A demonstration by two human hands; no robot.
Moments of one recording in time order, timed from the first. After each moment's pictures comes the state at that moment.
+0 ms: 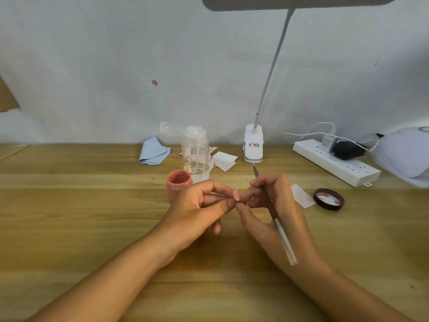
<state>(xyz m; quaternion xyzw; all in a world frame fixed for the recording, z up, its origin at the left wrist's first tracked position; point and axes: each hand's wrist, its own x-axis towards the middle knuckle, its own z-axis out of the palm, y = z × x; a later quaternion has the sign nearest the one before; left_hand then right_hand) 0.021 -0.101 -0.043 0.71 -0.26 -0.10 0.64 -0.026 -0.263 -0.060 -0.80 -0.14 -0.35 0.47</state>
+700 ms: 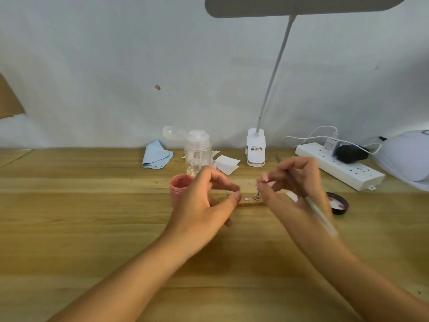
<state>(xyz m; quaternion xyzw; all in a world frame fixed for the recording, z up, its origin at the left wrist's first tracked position) 0.016 -0.113 -0.032 0.78 -0.22 0.03 0.59 -0.028 -0.279 -0.034 -0.74 -0.11 -0.34 0.58</state>
